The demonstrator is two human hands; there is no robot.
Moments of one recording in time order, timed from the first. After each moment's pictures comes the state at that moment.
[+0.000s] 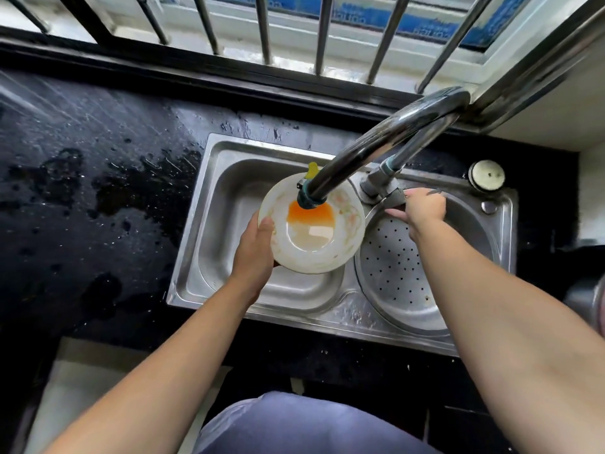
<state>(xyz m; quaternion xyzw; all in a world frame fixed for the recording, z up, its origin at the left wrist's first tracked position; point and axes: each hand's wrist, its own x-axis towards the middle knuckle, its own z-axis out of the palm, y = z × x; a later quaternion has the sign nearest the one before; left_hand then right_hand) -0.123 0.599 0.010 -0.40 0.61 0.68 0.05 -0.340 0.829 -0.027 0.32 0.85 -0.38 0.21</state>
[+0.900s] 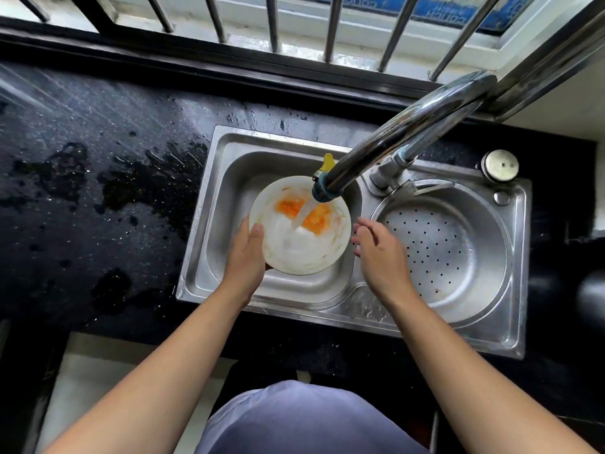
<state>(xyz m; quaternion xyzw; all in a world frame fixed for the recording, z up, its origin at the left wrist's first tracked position) -0.096 0.575 -0.005 -0.41 0.63 0.66 0.04 -0.186 0.784 0.030 0.08 0.85 -0.45 0.25</state>
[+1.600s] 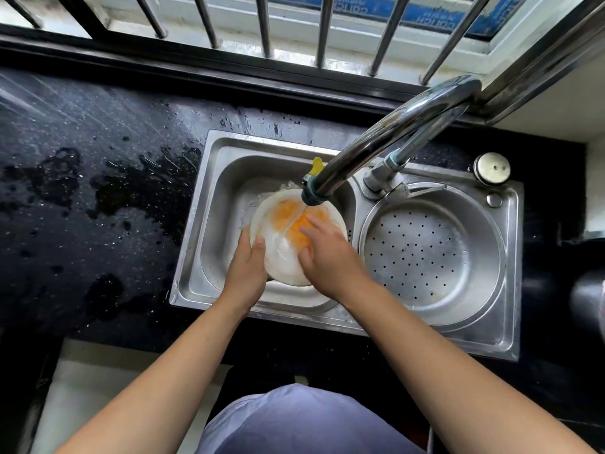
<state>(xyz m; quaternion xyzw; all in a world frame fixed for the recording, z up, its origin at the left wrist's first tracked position) -0.089 0.589 -0.008 -0.38 0.66 0.64 0.05 -0.180 0.736 0.033 -0.22 0.89 -0.26 0.29</state>
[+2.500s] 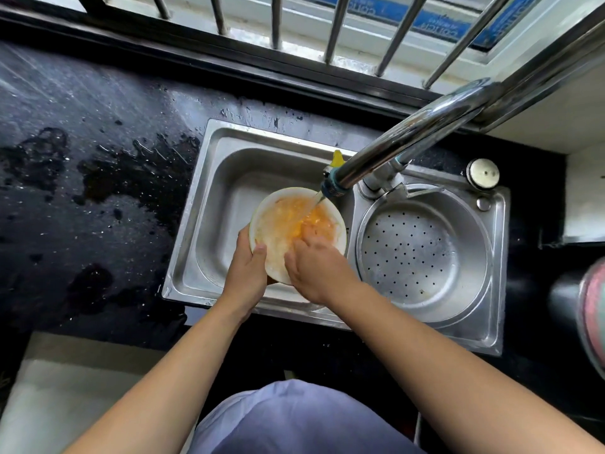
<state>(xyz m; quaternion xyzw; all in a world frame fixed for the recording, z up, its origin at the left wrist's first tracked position) -0.072 0.588 -0.015 -0.40 0.65 0.64 0.06 -0.158 0.714 0.036 -0.32 0.89 -0.01 0.34</state>
